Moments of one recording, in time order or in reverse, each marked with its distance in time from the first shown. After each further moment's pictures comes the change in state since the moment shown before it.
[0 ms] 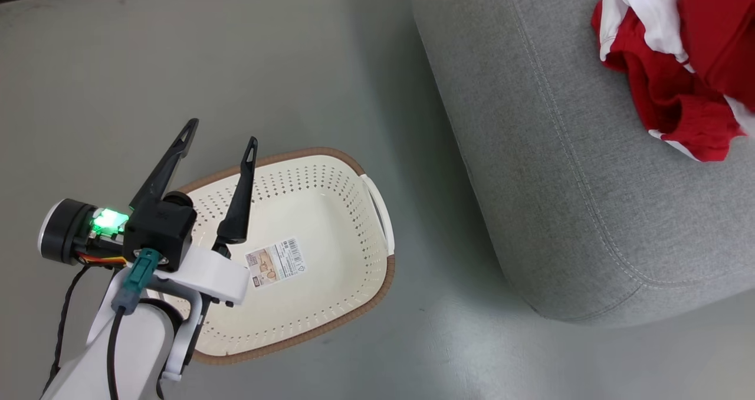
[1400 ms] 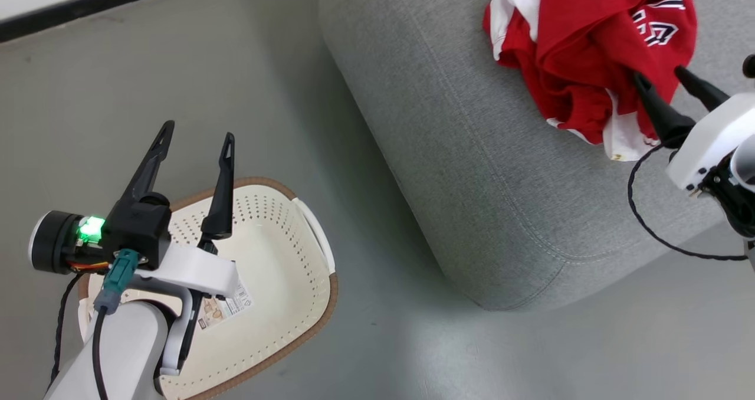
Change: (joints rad) left arm 0.007 -0.036 0.045 0.074 -0.038 0.022 -0.081; right arm 0.233 -0.036 0.407 -0.290 0.307 0.000 0.187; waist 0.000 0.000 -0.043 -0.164
